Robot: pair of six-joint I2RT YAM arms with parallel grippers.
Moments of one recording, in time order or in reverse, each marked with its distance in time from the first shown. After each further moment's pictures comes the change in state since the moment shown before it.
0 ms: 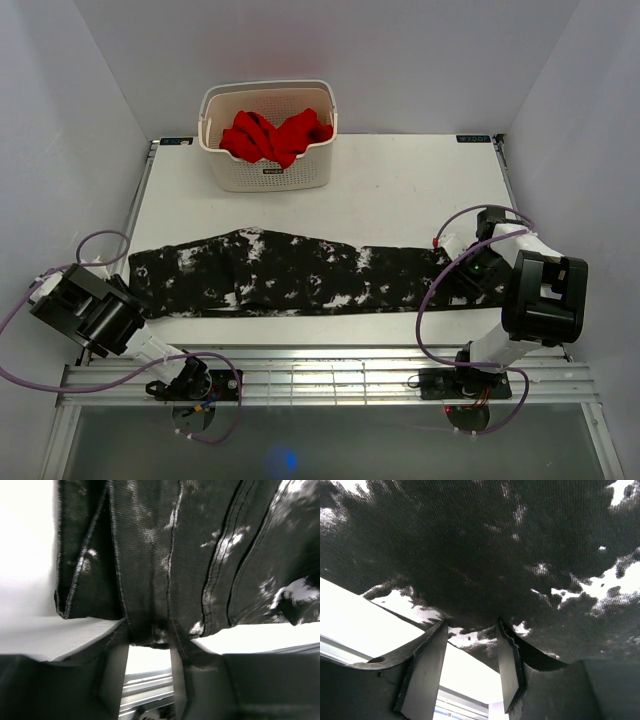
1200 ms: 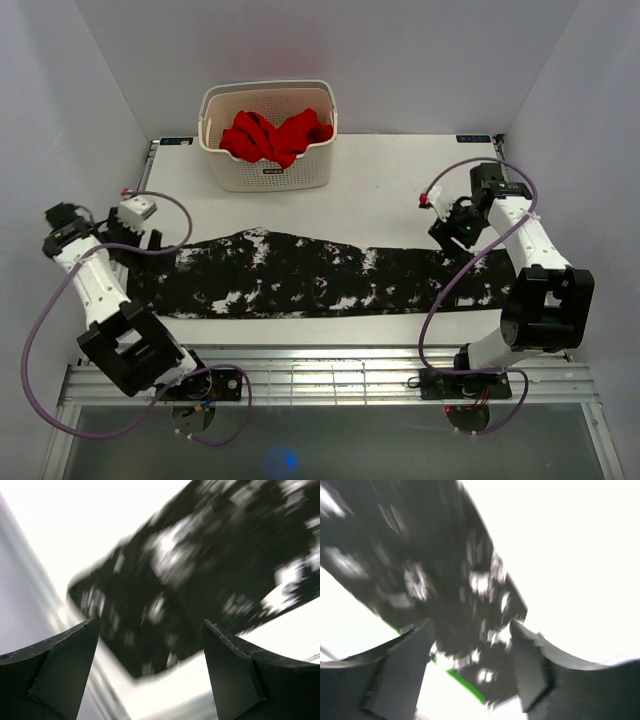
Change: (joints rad) left arm -0.293 -0.323 0.198 -0.112 0.093 0.519; right arm 0.119 -0.051 0.293 -0.147 -0.184 -0.001
